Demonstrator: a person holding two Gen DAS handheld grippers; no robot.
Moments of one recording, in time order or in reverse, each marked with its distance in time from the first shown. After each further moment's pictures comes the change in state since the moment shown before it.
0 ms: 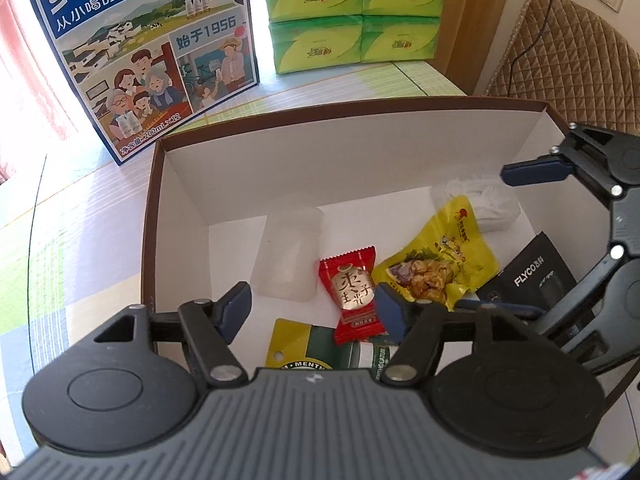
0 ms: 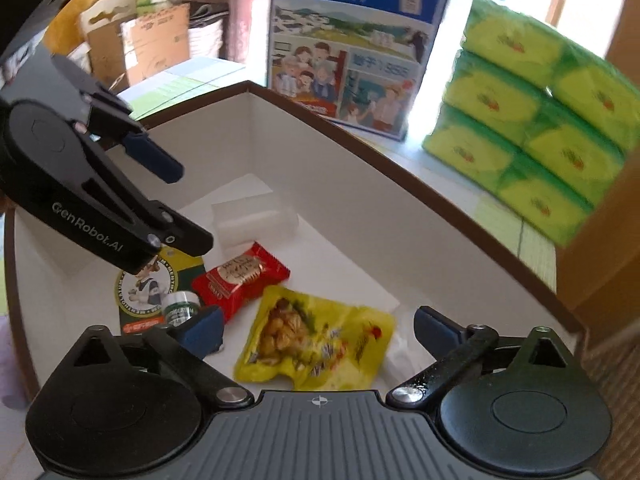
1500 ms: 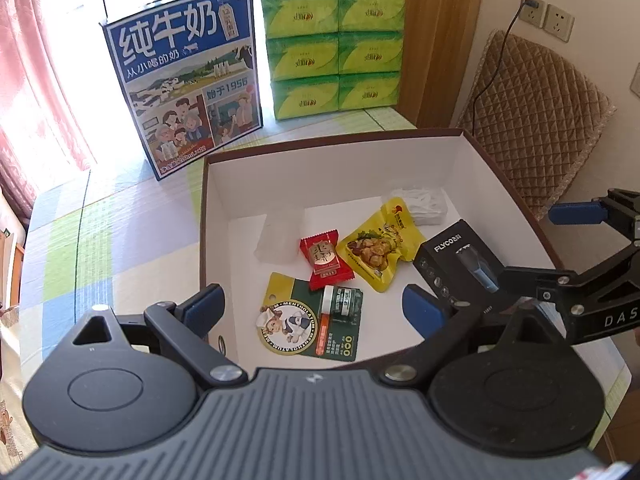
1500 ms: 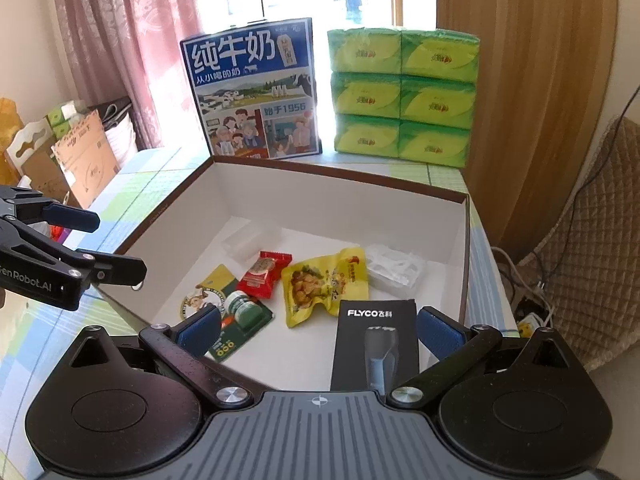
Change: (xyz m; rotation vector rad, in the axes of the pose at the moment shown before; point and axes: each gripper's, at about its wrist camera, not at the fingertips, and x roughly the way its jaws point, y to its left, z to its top) left arm -0.134 -0.015 -0.061 -0.004 -0.155 -0.005; right arm -0.143 0.053 -0.037 0.427 -0.117 -0.137
